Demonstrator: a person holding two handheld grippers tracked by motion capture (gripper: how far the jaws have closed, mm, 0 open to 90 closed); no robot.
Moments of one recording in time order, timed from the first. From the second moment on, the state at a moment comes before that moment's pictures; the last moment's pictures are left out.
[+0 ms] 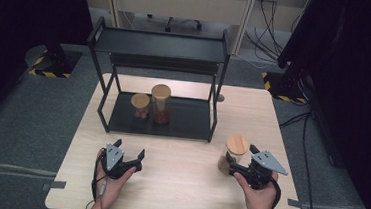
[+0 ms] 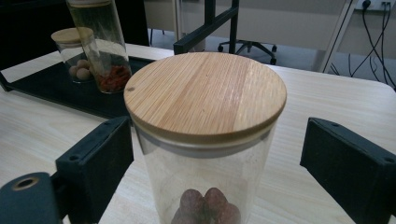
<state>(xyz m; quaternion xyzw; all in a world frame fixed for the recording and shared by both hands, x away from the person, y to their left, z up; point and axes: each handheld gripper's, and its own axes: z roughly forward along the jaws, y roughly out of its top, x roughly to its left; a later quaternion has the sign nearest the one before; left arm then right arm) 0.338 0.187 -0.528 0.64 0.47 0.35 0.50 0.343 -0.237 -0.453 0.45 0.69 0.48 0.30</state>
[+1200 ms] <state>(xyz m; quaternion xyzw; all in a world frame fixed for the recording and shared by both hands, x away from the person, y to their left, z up) 0.338 0.187 -0.528 0.64 0.47 0.35 0.50 0.351 -0.214 -0.448 0.41 0.71 0.49 0.30</state>
